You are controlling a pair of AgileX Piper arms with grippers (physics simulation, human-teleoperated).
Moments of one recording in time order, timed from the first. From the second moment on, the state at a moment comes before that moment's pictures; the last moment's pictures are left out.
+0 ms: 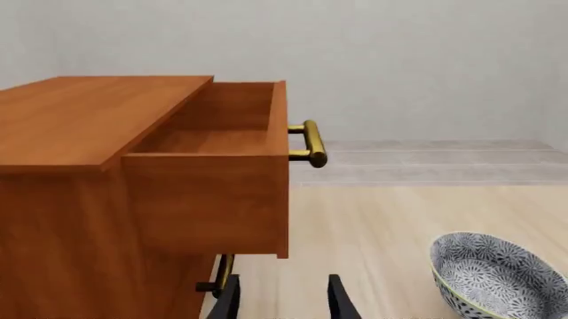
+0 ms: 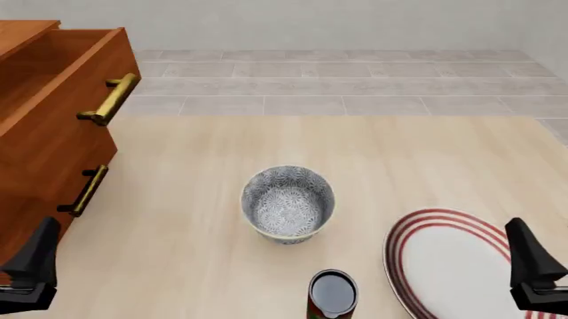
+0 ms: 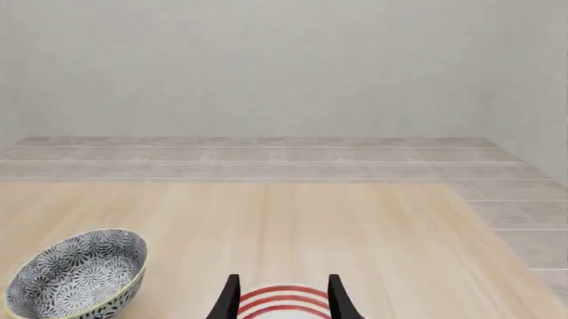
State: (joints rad) left arm 0.00 0.00 0.00 -0.01 0.00; right arm 0.00 0.00 0.00 0.00 0.00
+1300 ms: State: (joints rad) left arm -0.34 0.22 -0.41 0.19 -0.02; right arm 0.00 0.01 0.00 -0.01 0.01
